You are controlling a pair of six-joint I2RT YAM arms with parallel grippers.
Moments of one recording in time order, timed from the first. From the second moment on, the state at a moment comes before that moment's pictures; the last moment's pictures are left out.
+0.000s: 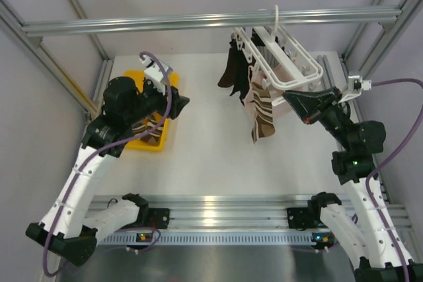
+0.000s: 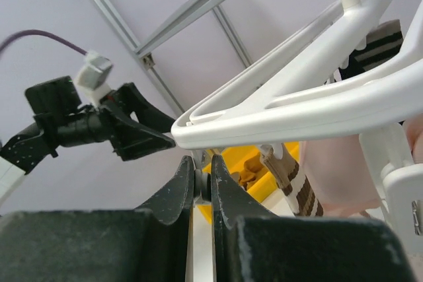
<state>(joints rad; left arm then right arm) -0.45 0.99 1.26 -0.46 0.28 0.05 0.14 0.66 0.73 0.40 -0.60 0.85</state>
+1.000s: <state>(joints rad) 0.10 1.51 1.06 -0.66 0.32 0.30 0.14 0.68 0.73 0.30 -0.64 0.72</state>
